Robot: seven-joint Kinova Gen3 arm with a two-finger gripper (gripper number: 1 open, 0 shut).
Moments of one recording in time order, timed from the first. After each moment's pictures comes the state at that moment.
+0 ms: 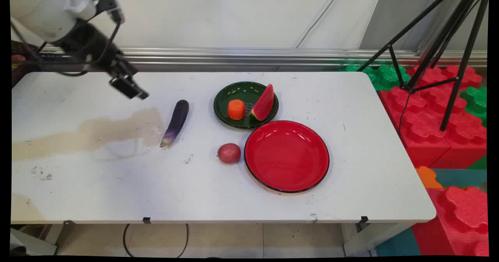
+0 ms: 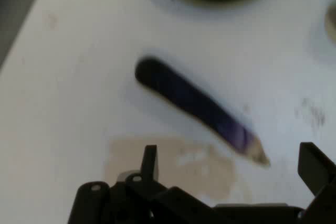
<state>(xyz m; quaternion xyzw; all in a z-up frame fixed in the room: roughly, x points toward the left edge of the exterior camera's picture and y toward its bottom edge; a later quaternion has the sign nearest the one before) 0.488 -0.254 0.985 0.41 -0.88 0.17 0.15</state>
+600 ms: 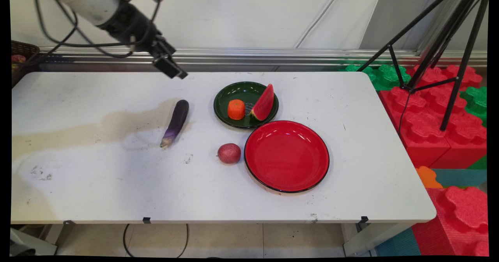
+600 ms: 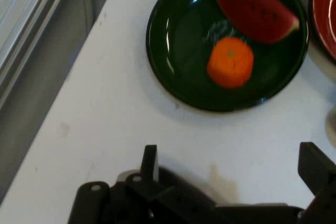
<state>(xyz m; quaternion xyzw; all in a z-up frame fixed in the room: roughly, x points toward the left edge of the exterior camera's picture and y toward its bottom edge) 0.442 -0.308 0.995 0.38 -0.88 0.20 0.21</state>
